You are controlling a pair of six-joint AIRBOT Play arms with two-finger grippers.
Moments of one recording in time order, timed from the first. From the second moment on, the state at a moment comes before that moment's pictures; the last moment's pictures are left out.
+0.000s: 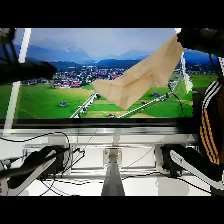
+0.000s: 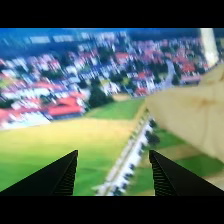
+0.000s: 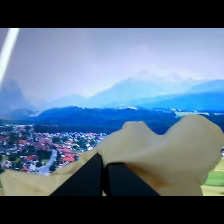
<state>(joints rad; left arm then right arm) 0.10 -1.00 1.03 1.04 -1.08 -1.22 0.04 -1.05 1.41 -1.33 1.00 1.60</state>
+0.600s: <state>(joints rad) -0.16 -1.46 0.92 0.67 -0.71 -1.07 0.03 -1.09 1.41 -1.36 1.05 1.60</state>
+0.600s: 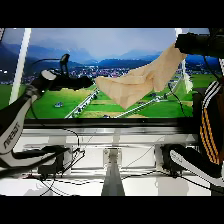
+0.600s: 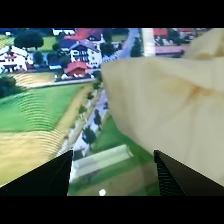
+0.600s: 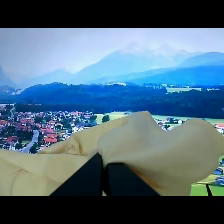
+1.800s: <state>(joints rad) -0.33 -1.48 0.99 0.74 -0.26 -1.05 0.03 -1.09 1.42 -1.38 1.05 1.57</state>
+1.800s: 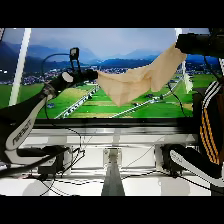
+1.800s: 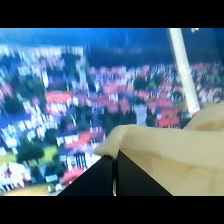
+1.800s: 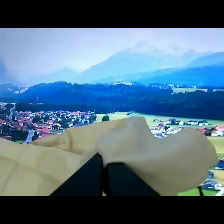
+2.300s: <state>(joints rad) -0.15 -0.83 1.01 1.05 0.00 -1.05 0.03 -0.99 1.61 -1.55 1.02 1.51</state>
